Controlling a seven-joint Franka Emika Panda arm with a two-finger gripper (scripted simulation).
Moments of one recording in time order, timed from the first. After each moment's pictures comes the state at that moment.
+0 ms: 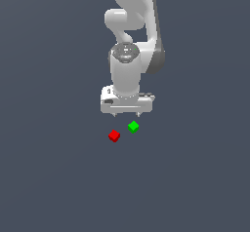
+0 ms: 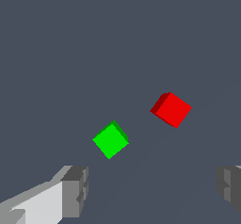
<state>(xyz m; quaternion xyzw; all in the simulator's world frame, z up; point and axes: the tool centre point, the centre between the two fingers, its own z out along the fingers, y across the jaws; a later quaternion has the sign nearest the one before) -0.012 0.006 0.160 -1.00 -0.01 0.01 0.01</state>
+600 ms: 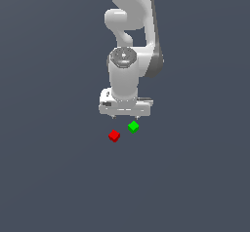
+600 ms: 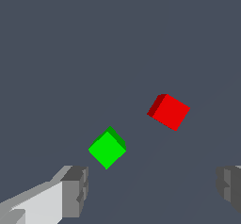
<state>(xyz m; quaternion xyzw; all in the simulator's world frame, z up) -0.005 0.001 0.149 -1.00 0.03 0.01 0.01</state>
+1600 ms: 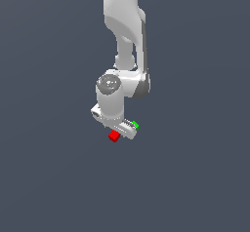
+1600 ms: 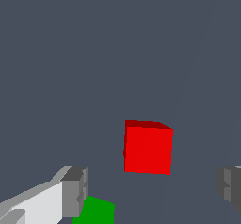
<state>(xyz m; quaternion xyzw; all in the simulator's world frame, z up) 0.021 -0.046 0.078 -0.96 0.27 0.00 0.00</state>
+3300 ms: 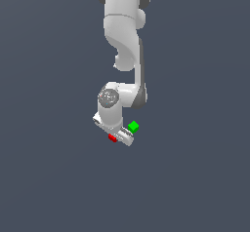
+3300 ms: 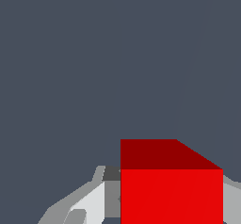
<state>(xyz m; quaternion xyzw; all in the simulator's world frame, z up) 0.022 -0.053 0.020 -0.95 0.30 0.00 0.00</state>
